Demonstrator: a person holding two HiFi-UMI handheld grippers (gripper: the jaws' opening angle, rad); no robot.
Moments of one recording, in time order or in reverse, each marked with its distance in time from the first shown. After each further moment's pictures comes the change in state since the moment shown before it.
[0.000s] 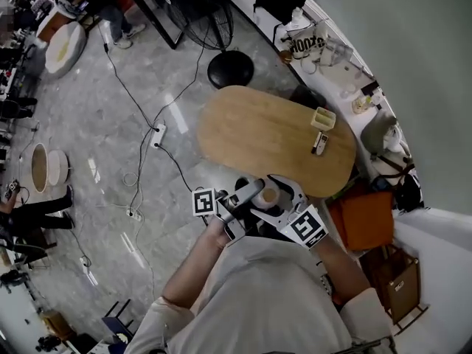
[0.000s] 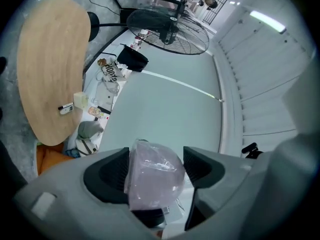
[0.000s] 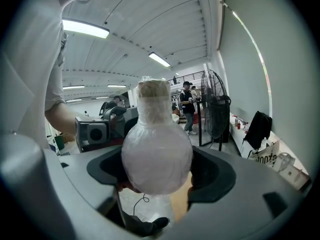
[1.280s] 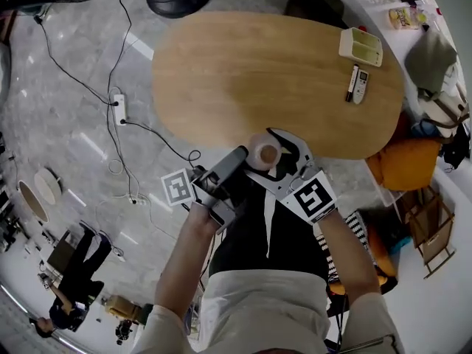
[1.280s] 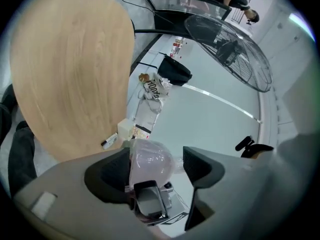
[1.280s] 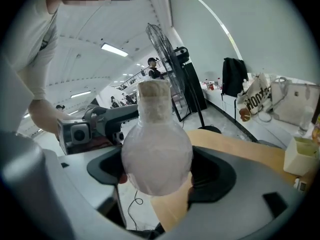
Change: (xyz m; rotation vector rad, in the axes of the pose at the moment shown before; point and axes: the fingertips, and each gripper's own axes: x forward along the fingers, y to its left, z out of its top) left arm -0.020 0.301 0.272 -0.173 -0.013 0.301; right arm 0.222 -0.224 -0.265 0.395 0.082 -0.191
